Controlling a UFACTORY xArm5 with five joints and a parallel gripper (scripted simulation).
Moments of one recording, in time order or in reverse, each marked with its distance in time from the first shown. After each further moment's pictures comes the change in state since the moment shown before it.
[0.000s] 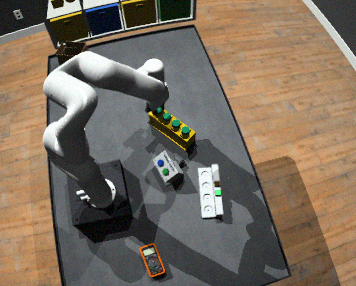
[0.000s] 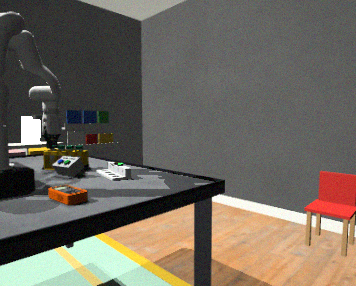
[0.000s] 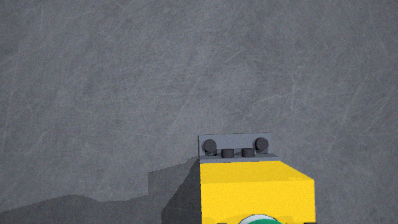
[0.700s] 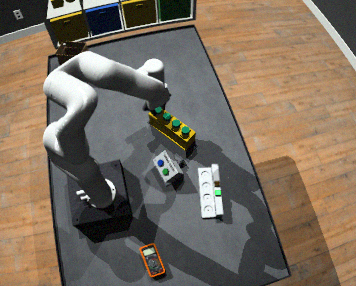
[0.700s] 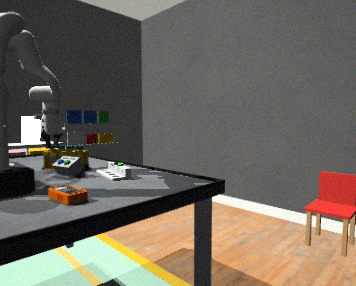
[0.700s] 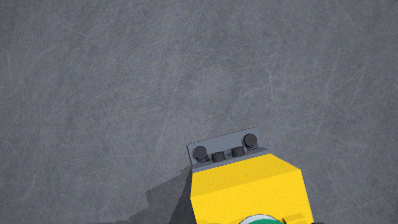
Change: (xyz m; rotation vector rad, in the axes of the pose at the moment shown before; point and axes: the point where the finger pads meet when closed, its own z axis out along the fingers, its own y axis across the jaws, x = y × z) arm 0.000 0.000 0.001 0.001 0.000 0.214
